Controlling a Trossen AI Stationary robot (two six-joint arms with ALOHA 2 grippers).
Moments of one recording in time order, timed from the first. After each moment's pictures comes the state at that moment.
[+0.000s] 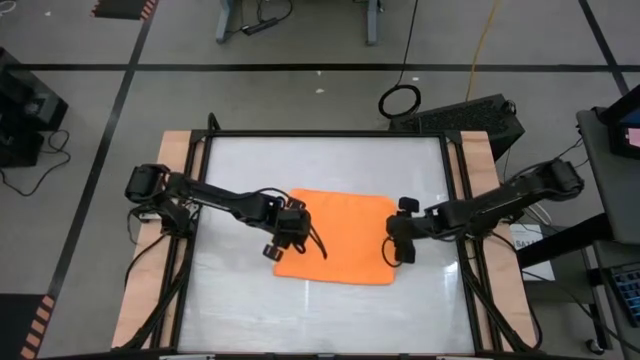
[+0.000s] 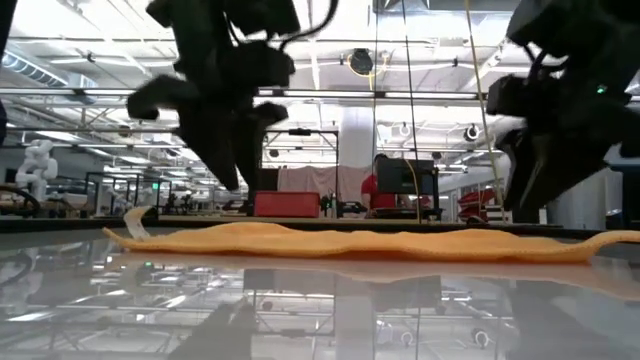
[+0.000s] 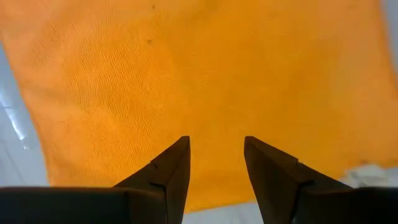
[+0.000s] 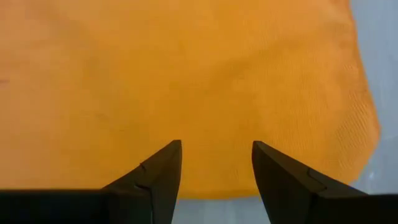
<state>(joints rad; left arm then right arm) -0.11 1.69 1.14 -0.68 -0.06 0.37 0.25 1.18 0.53 -0.44 0.25 0.30</state>
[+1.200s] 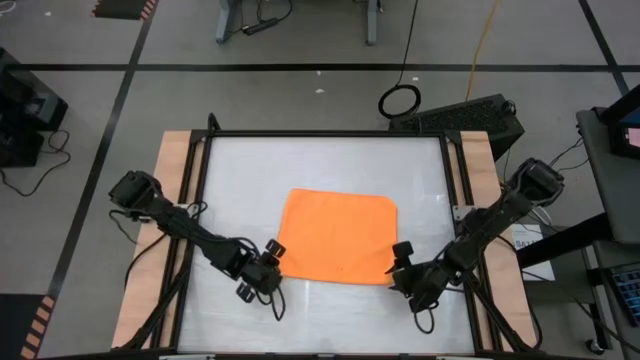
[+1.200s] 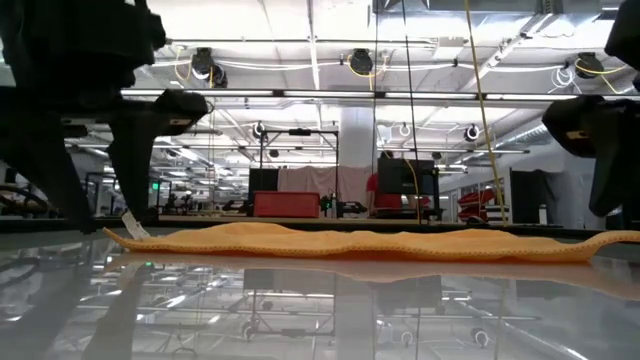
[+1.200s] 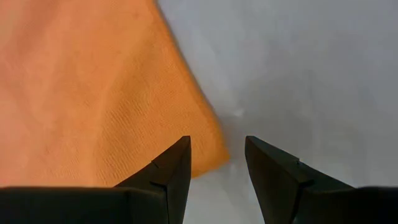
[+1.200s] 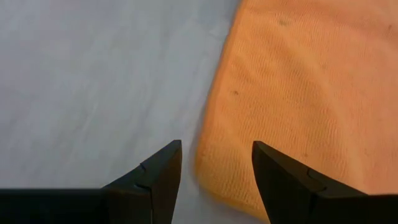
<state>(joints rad) -0.53 1.62 0.87 -0.43 -0.19 0.15 0.76 1.41 0.56 -0.15 0.40 0.36</state>
